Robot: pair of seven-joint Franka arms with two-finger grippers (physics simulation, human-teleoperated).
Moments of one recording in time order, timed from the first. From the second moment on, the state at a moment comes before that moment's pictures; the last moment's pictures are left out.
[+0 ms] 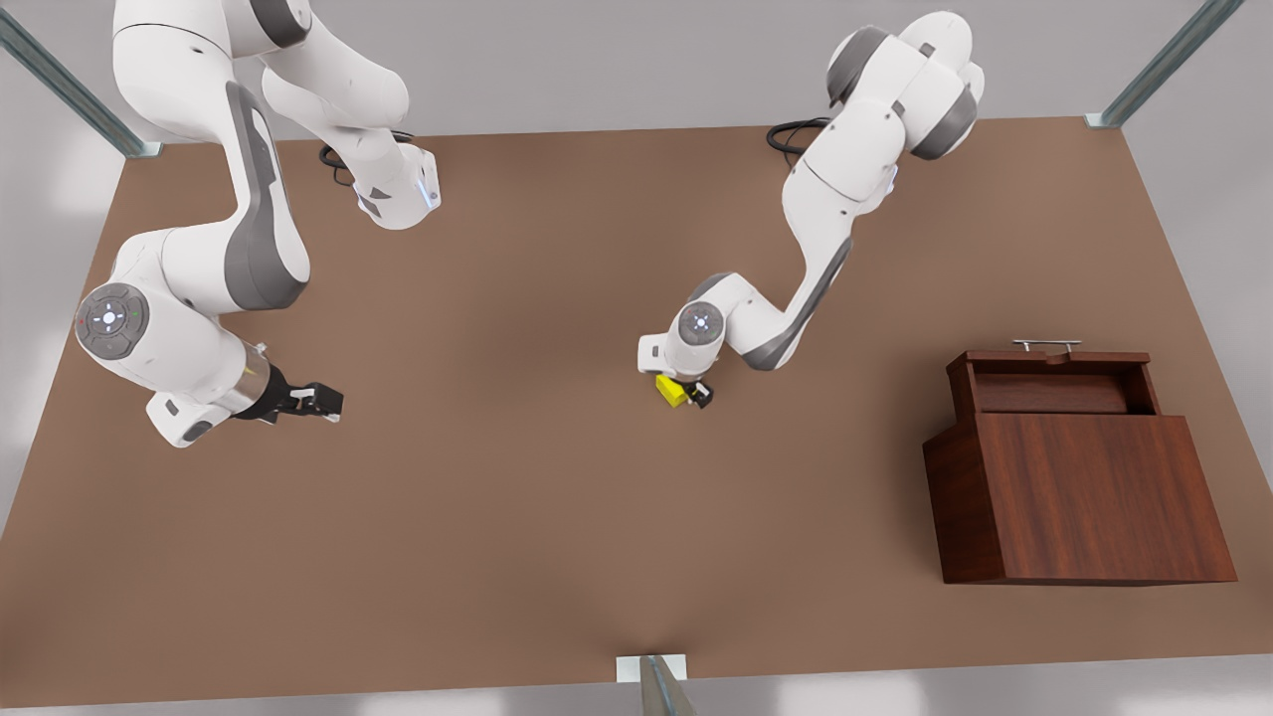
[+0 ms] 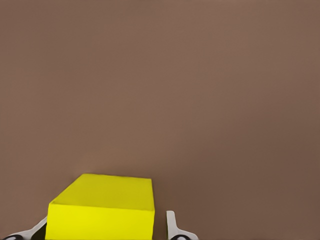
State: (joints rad) left arm -0.45 0.70 -0.30 -1.81 0.18 2.46 0.04; right arm -0.17 0.23 0.28 -1.57 -0.01 1.77 0.12
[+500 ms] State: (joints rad) left arm -0.44 0.66 -0.28 -1.80 0.15 2.42 0.02; right arm -0.18 0.23 0.28 -1.56 -0.01 1.76 0.12
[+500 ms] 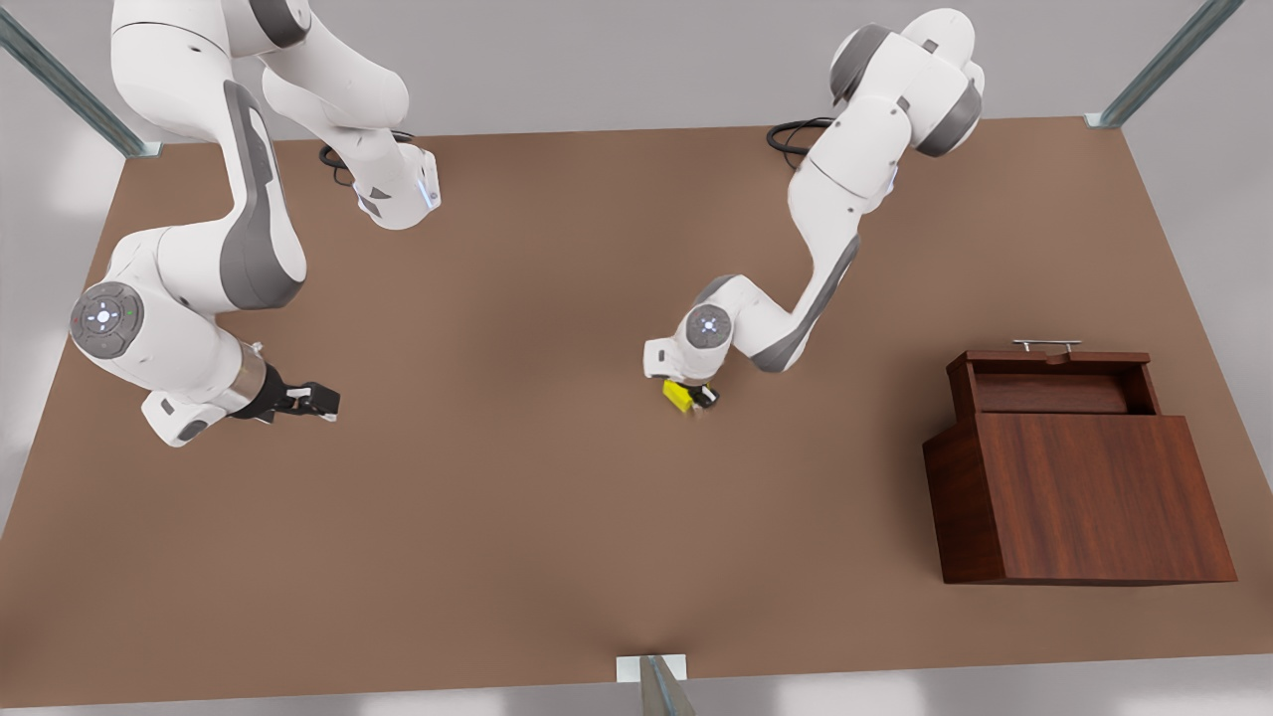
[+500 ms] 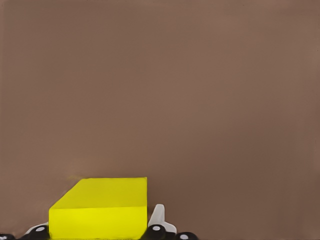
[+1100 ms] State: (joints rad) left arm 0.03 0.08 -0.12 -1.93 -0.22 1.82 -0.06; right arm -0.18 0.22 0.28 -1.56 -0.01 1.76 0.11
